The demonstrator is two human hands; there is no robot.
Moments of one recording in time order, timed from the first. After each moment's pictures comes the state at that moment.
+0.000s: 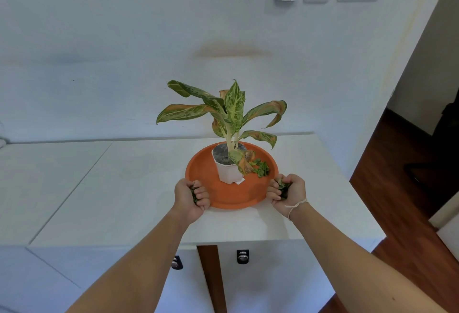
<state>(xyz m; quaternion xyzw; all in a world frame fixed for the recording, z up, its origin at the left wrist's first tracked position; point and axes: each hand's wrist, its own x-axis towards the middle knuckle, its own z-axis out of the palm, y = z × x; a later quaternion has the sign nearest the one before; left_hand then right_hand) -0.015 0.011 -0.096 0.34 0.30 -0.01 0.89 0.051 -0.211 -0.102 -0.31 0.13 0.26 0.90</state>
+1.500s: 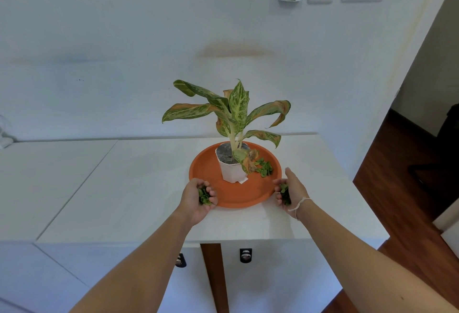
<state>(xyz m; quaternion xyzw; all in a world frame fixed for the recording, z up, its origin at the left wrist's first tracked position) -0.022 0.004 -0.092 0.36 0.29 -0.01 0.89 0.054 -0.215 -0.099 -0.58 0.18 0.23 0.76</state>
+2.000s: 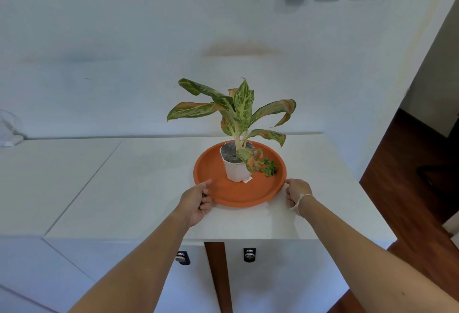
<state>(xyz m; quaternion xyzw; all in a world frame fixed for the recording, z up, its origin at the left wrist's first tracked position) -0.026 0.016 -0.099 0.48 0.33 -0.02 0.81 0.065 -0.214 -0.105 -0.69 0.20 0.17 0.67</state>
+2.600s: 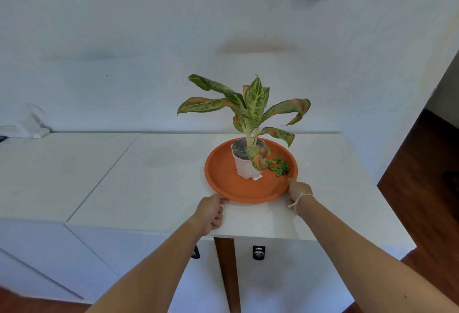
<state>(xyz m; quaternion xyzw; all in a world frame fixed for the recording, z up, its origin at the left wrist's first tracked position) -0.047 0.002 -0.112 0.61 0.35 -0.09 0.70 0.073 -0.190 -0.123 -0.72 0.22 0.18 0.63</state>
